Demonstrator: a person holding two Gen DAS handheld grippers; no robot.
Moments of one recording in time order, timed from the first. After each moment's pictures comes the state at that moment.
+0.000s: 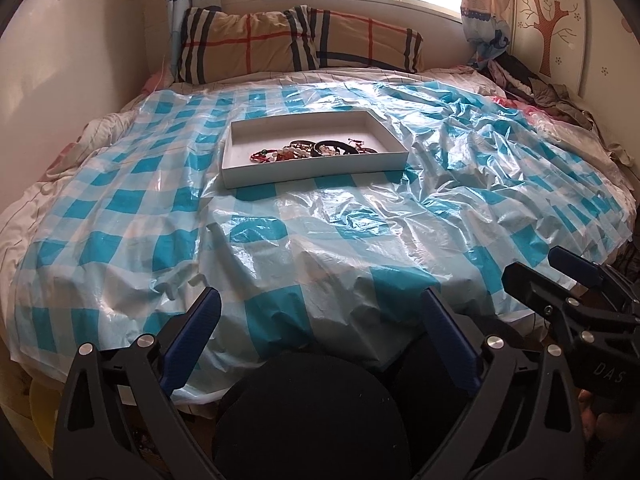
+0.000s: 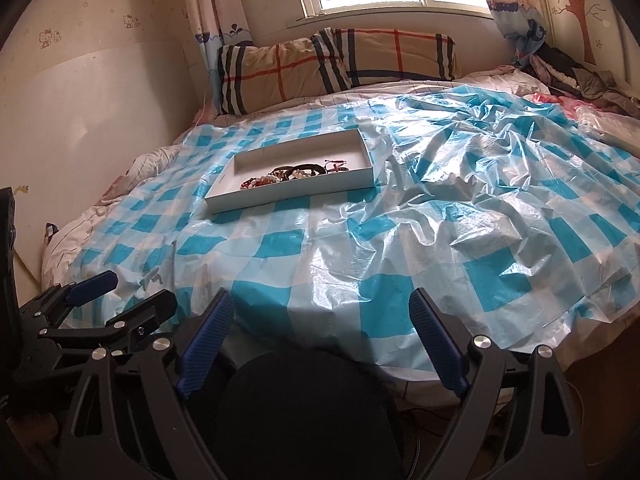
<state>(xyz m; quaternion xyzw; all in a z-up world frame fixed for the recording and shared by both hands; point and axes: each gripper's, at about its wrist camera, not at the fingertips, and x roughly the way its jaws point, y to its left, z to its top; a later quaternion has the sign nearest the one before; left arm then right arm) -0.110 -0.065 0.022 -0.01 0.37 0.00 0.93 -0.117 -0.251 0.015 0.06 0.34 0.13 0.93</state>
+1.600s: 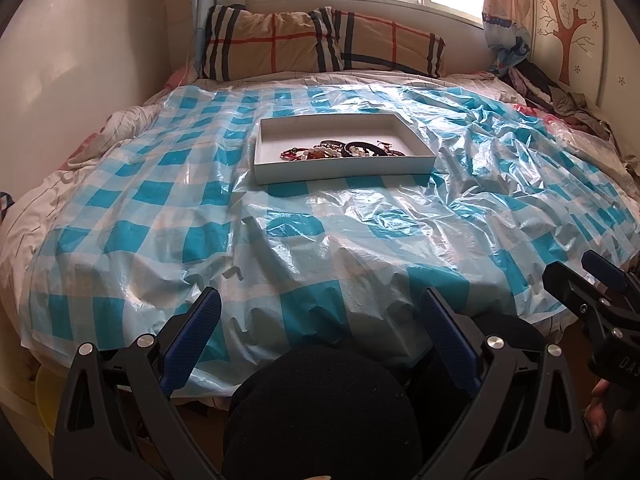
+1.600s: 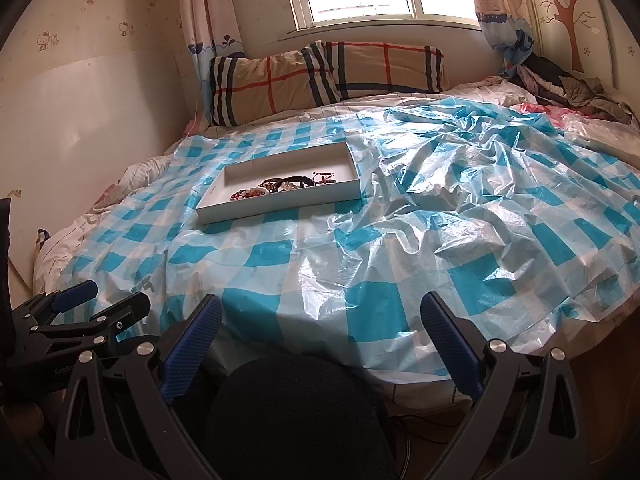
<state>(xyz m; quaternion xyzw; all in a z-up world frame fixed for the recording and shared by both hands) -0.119 -0.041 0.022 -0.01 0.36 0.04 0.93 -0.127 -0.254 0.019 0.06 0.32 0.11 0.94</state>
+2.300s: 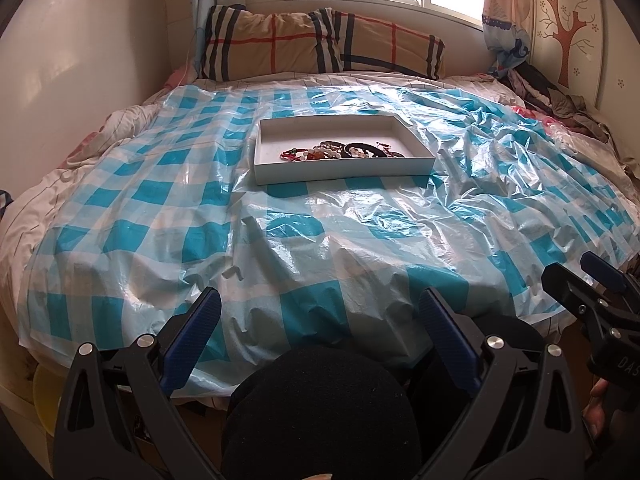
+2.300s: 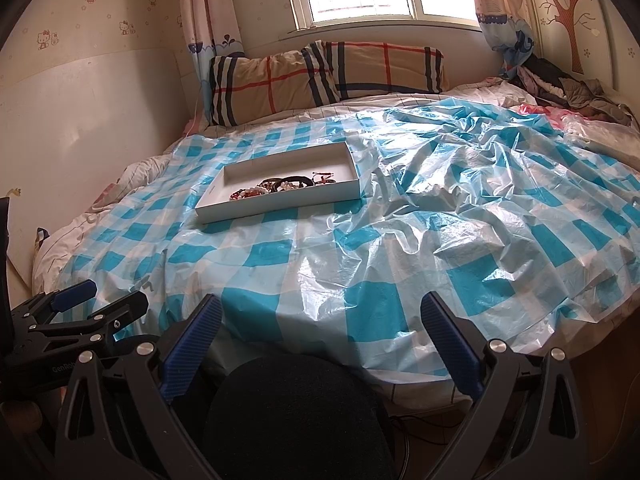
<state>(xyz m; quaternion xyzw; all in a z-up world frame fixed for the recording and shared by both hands) -0.119 -0.039 0.021 -0.01 0.36 0.03 0.93 -0.127 -0.254 0.019 0.06 0.32 0.11 0.94</state>
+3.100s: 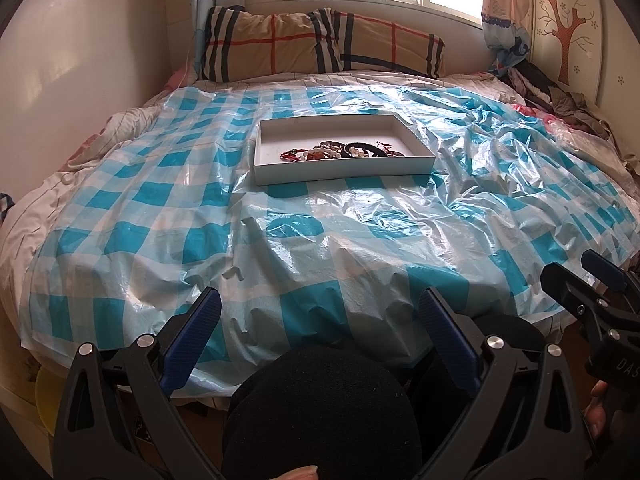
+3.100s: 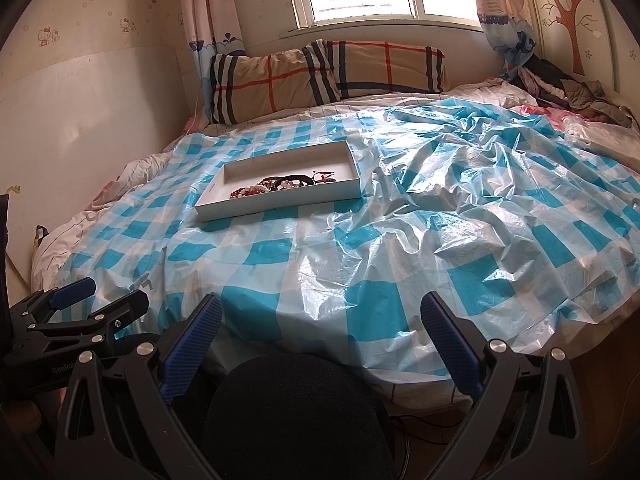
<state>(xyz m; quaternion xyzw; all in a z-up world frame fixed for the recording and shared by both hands) -0.119 -0.040 0.021 -0.01 0.36 0.04 0.93 -0.127 -0.252 0.019 0.06 0.32 0.11 0.94</state>
